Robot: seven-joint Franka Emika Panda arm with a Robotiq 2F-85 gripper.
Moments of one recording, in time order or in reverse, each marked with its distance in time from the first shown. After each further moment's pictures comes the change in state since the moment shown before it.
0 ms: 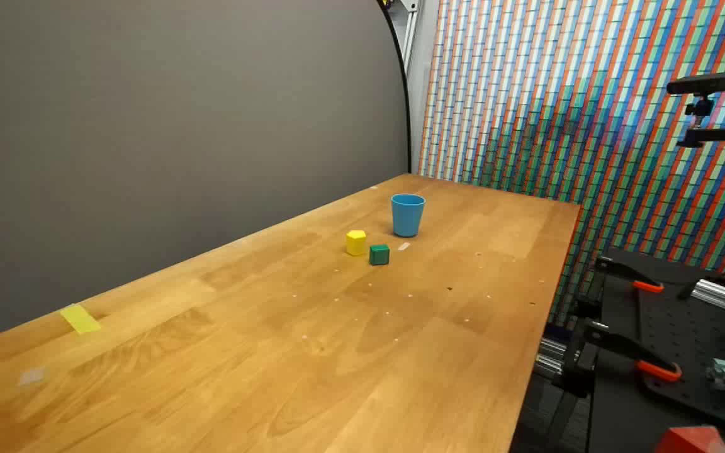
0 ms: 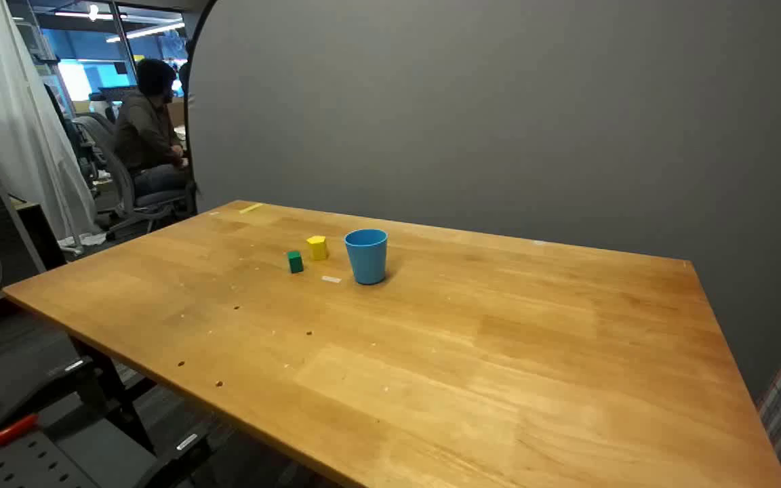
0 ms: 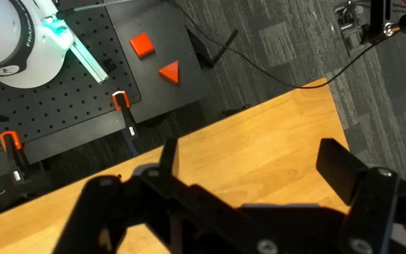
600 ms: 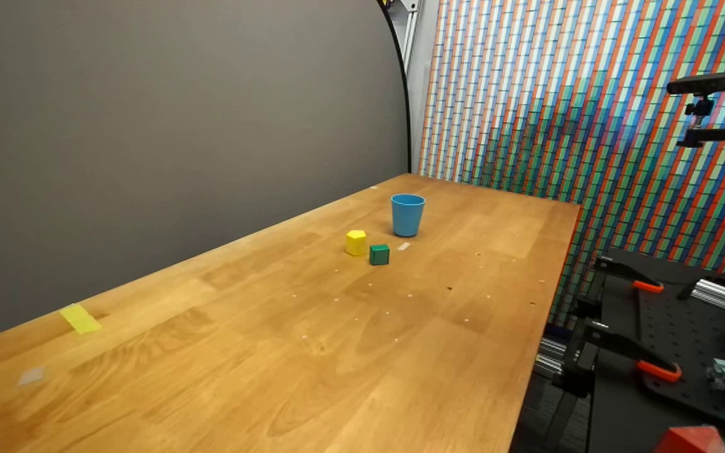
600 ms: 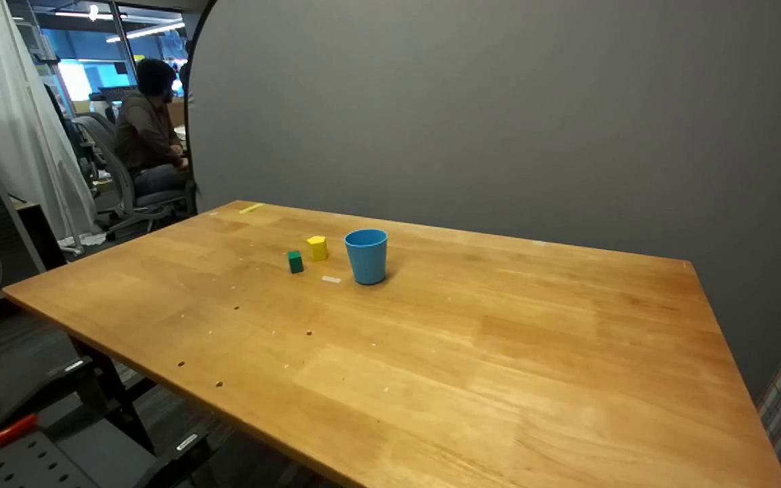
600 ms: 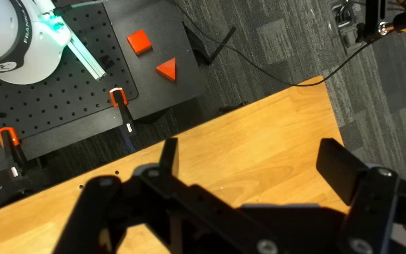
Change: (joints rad) arm 0.000 -0.003 0.000 0.012 0.000 0.000 0.000
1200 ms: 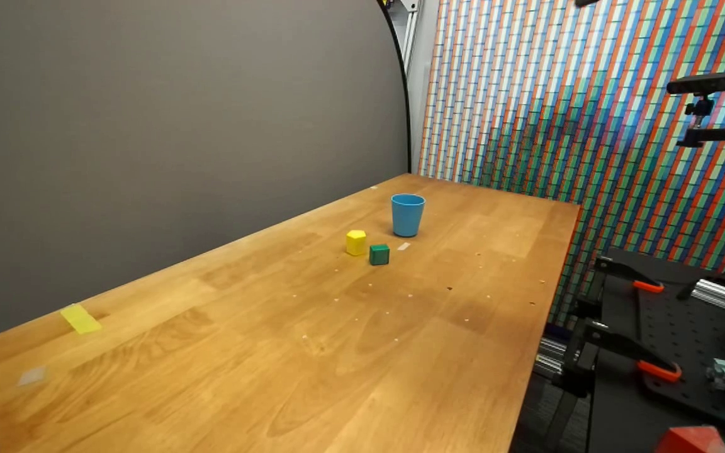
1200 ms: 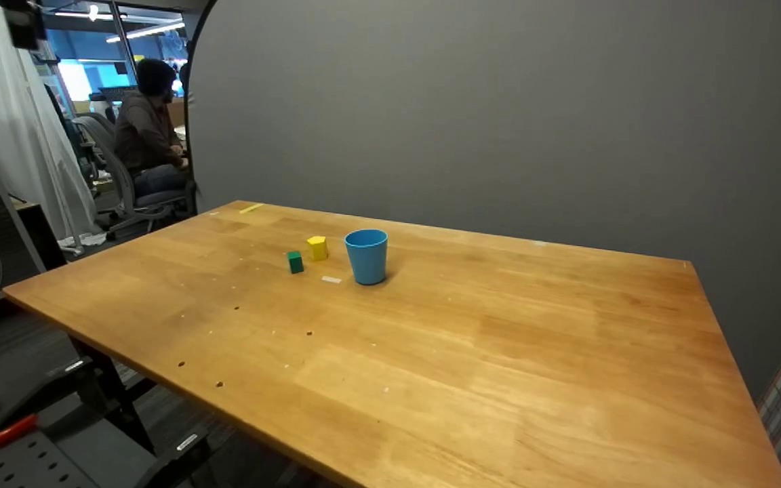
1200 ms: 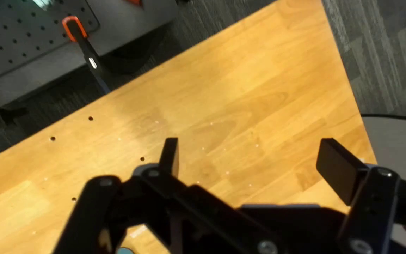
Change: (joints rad) arm -0.103 0.151 0.086 -0.024 -0.014 0.327 0.015
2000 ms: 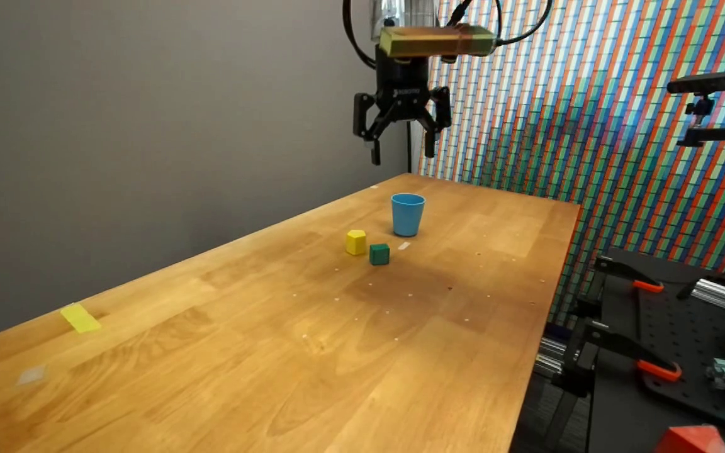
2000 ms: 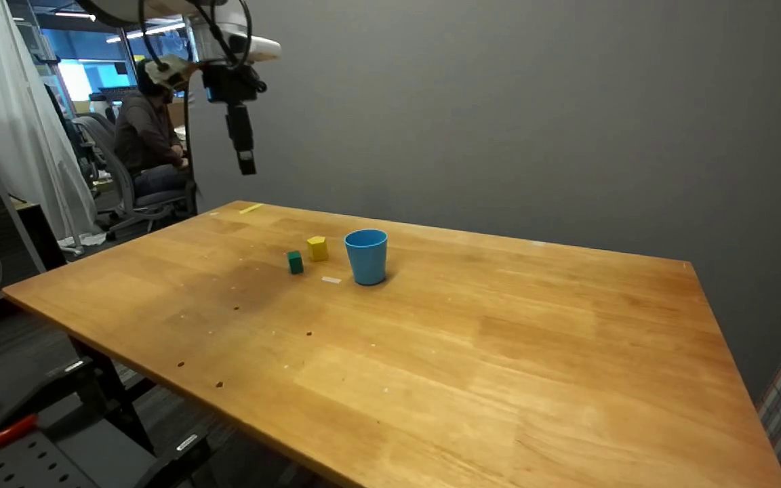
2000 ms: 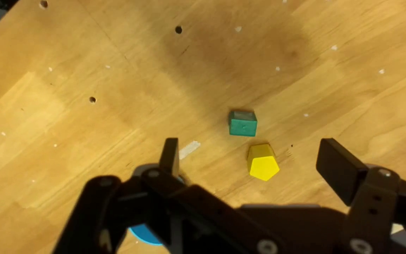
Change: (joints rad) arm 0.006 0.749 -0.075 0.266 -0.573 0.381 0.320
